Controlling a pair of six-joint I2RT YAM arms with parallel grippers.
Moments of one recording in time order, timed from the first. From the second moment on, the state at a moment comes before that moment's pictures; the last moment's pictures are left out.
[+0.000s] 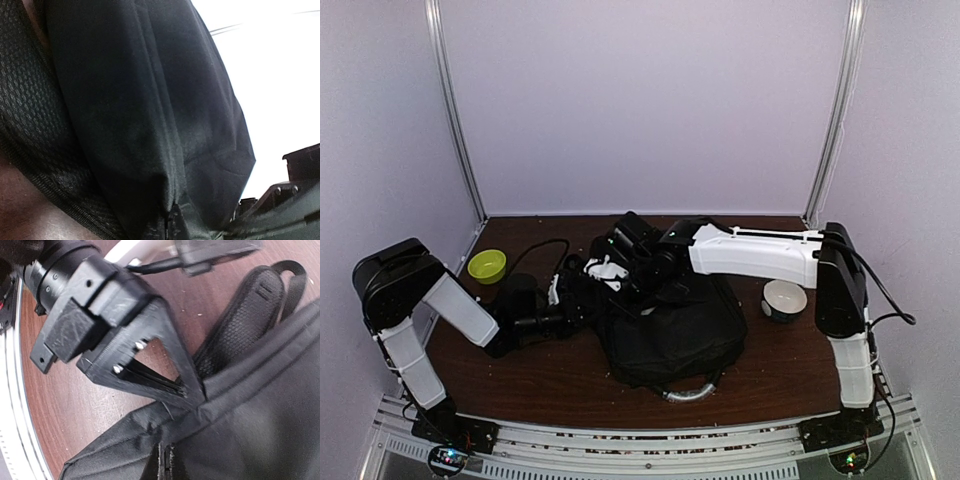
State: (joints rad) left arm -0.64 1.76 0.45 0.98 0.44 -1.05; right arm 0.99 2.14 1.86 -0.71 -0.20 -0.18
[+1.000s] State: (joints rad) left arm -0.62 1.51 0.44 0.61 0.32 -0.89; right arm 0.62 1.70 1.24 -0.41 -0.33 -0.07
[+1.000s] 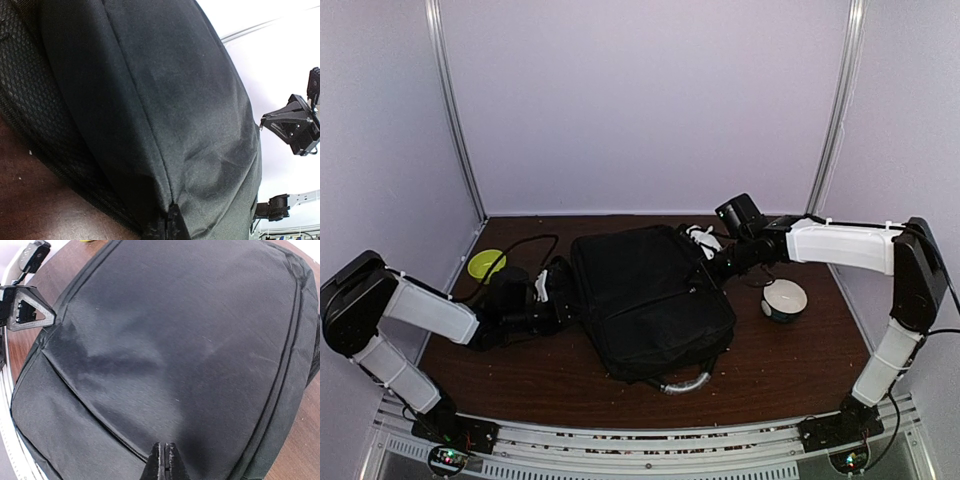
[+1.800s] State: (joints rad) left arm -0.60 1.56 0.59 0.44 0.32 -0.76; right arm 0.45 1.70 1.14 -0.31 -0.39 0.03
